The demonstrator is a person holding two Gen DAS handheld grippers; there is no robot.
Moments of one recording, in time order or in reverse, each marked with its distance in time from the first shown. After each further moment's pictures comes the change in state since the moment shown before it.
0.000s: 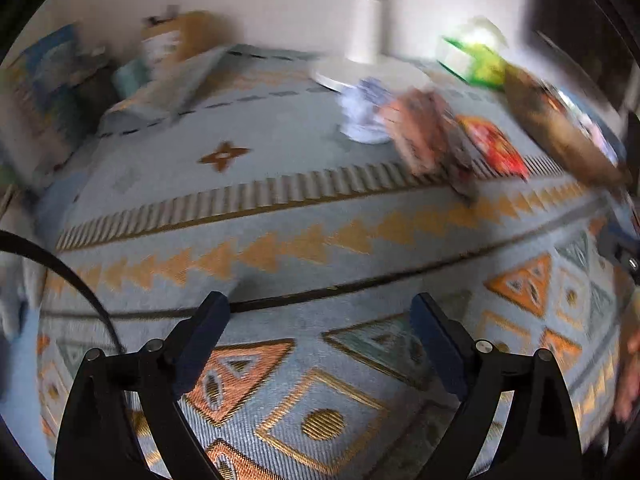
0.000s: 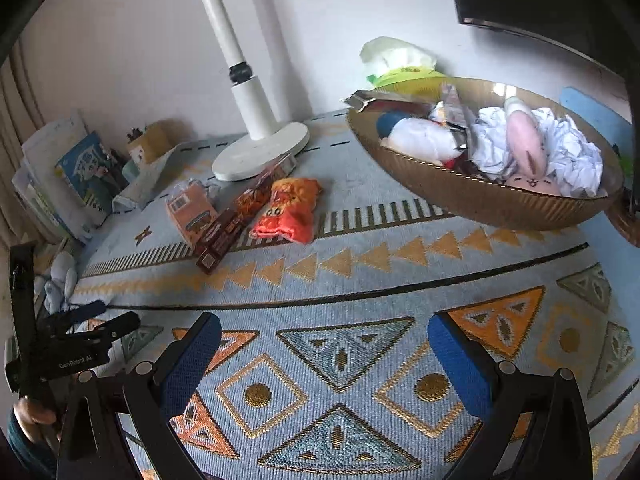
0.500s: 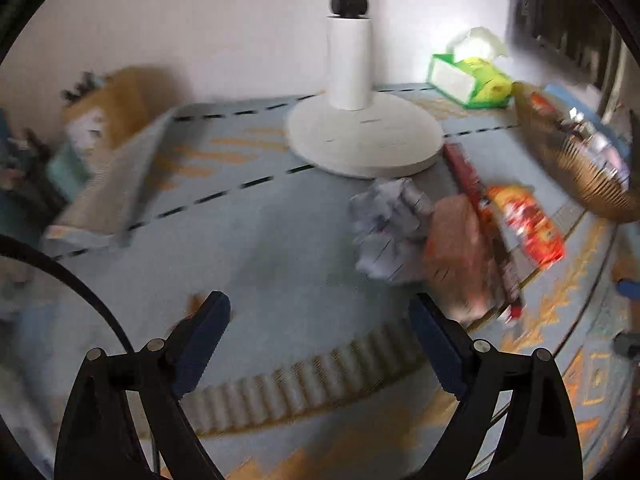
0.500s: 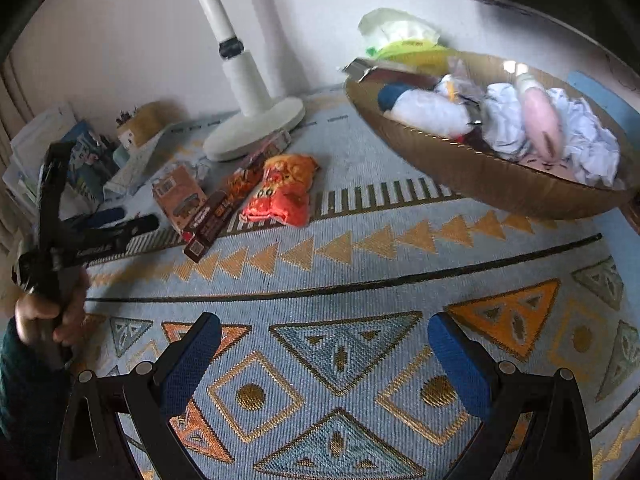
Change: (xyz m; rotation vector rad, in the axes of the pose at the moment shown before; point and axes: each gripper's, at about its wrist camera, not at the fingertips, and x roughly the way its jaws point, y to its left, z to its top) left arm 0.048 0.015 0.093 0.120 -0.077 -0.077; right arm 0.023 -0.003 0.009 0.005 0.109 -0.002
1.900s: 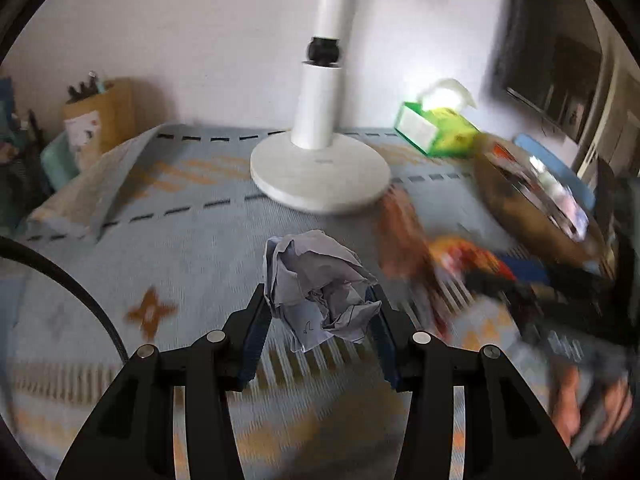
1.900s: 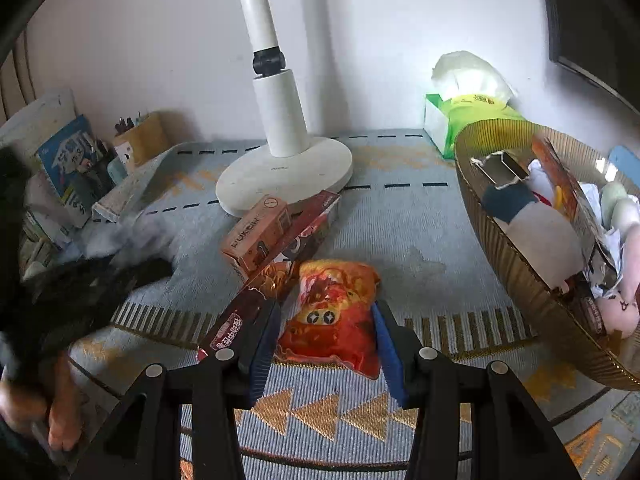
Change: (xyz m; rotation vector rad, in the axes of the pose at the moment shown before) left arm -0.040 -0.033 -0.018 -0.097 -0.136 -0.066; right arm 0.052 0.053 0.067 -0.108 -0.126 -0.026
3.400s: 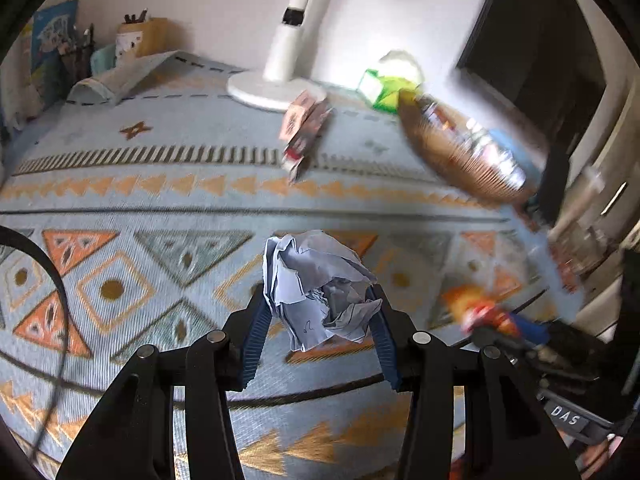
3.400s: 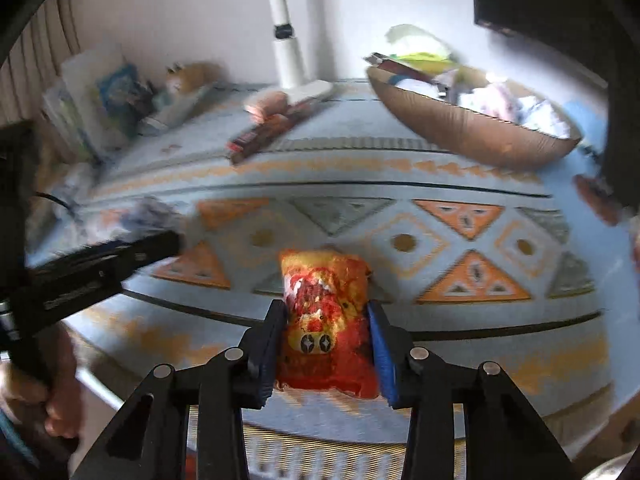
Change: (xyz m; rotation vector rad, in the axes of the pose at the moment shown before) left arm -0.071 -0.093 -0.102 -0.221 0.026 -0.061; right arm -0.139 -0.038 -0.143 -0.037 0.089 0.053
